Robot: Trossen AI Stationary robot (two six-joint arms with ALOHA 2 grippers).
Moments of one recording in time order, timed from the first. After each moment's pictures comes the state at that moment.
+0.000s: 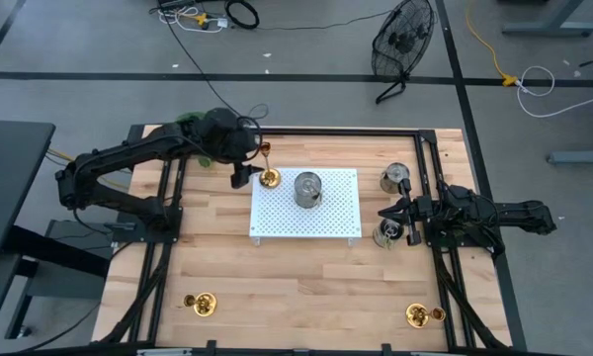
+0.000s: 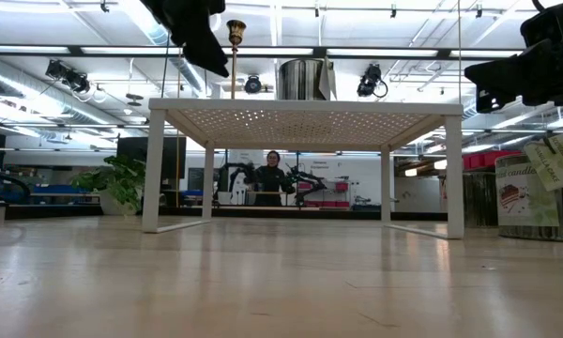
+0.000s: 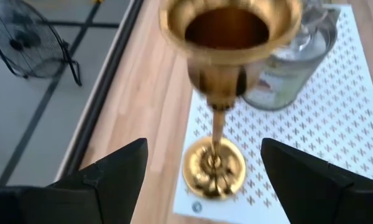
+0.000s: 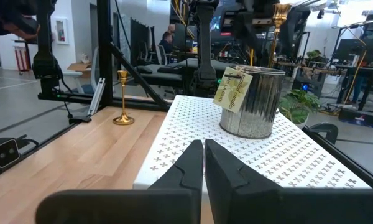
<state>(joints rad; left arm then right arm) 0.40 1.24 1.22 -0.69 0.08 0.23 -0.01 0.00 0.02 0.03 -0.11 -0.09</state>
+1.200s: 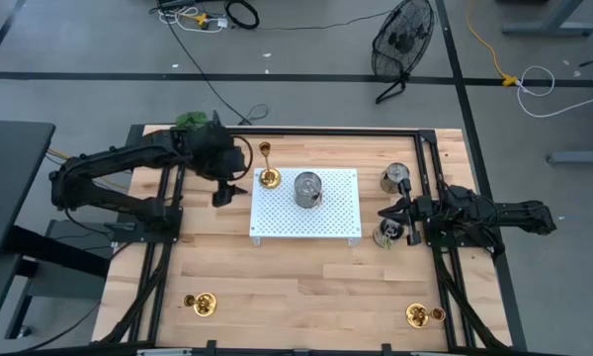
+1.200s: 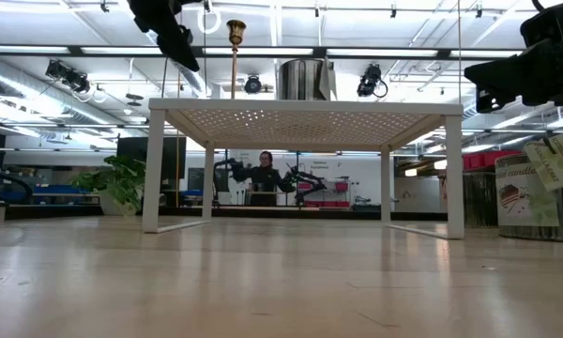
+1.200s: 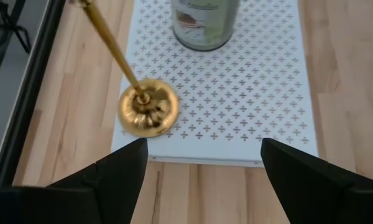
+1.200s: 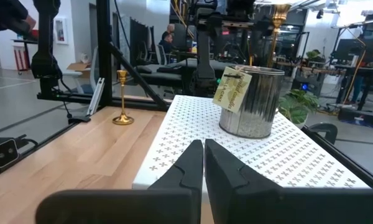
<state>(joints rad) 0.28 1.17 1.22 -0.93 0.11 0.19 -0.01 0.00 0.02 0.03 -0.11 -0.09</state>
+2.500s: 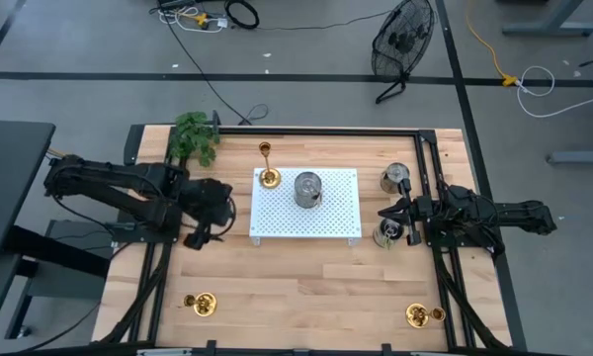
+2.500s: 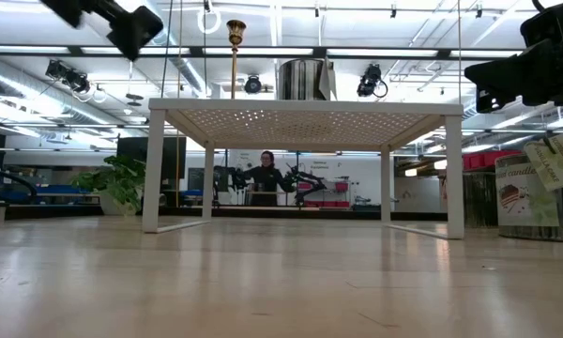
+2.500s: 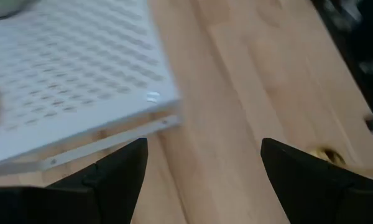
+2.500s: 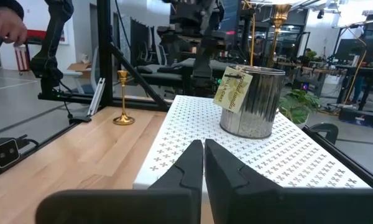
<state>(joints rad) -0.14 1.05 1.04 -0.96 0.13 0.19 -0.01 0.00 0.02 0.03 -0.11 -0.09</state>
